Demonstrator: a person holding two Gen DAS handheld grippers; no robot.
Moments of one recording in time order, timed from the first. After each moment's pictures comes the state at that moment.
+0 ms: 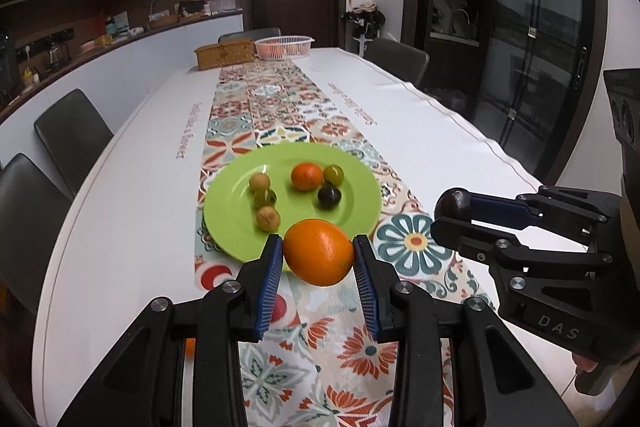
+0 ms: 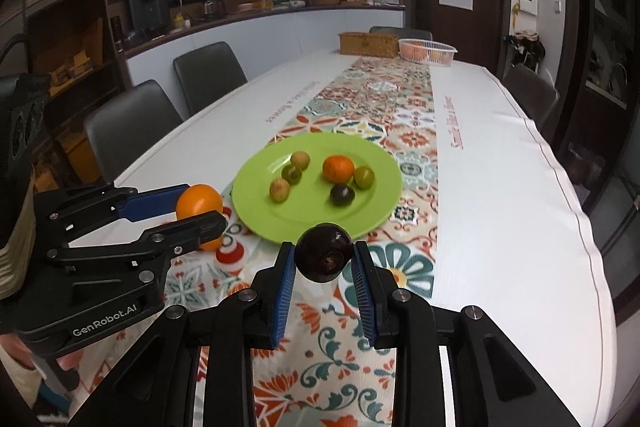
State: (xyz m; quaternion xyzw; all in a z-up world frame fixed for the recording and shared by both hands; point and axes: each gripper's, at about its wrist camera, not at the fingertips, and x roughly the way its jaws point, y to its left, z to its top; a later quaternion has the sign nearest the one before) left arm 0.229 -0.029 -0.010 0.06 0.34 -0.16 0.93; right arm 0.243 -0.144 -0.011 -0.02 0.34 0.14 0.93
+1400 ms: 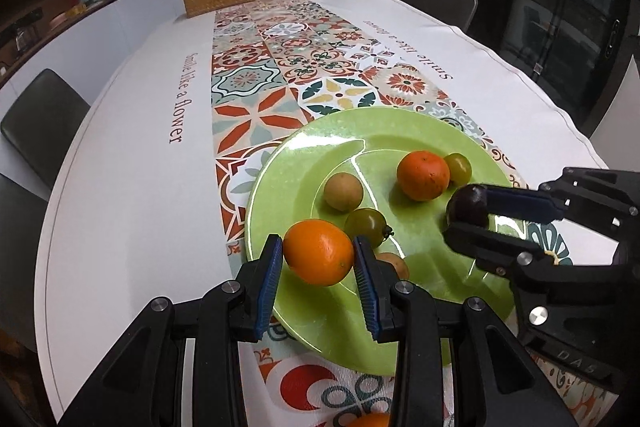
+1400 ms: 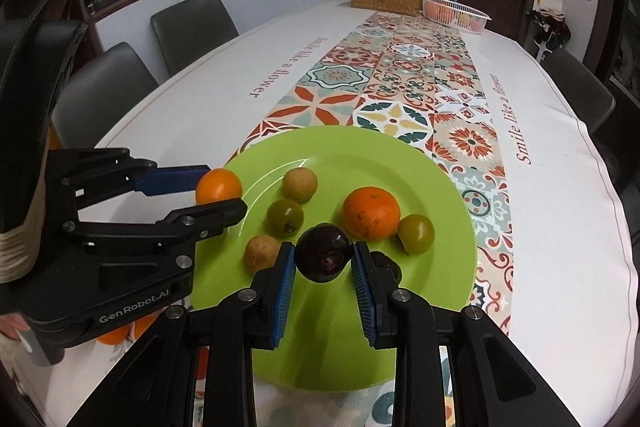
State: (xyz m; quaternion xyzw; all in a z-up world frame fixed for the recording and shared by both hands) left arm 0.394 0.010 -0.076 0.10 0.44 -0.17 0.88; right arm 0.393 -0.081 -0.062 -0.04 0.43 0.14 0.89
